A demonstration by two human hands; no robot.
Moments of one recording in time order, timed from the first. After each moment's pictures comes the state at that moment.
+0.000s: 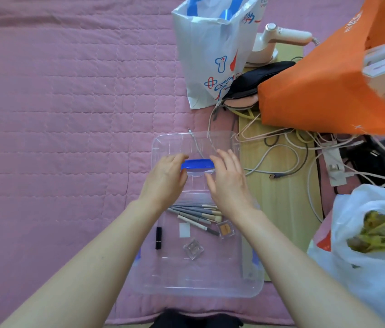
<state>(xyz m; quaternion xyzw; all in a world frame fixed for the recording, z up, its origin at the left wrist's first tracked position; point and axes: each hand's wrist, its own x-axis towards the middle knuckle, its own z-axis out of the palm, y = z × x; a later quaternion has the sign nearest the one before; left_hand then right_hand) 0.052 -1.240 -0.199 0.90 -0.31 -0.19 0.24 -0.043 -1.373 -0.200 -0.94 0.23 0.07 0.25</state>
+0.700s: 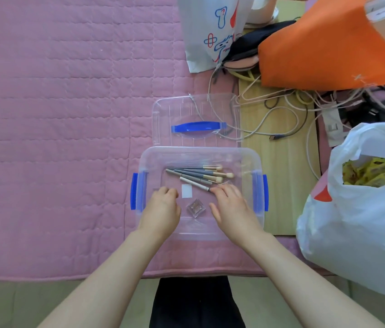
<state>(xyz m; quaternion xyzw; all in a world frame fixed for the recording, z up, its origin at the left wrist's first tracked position) -0.073 -1.150 -0.222 0.91 -0.22 -0.34 0.12 -0.176 -1.305 -0.216 -0.94 0.18 0.18 0.24</state>
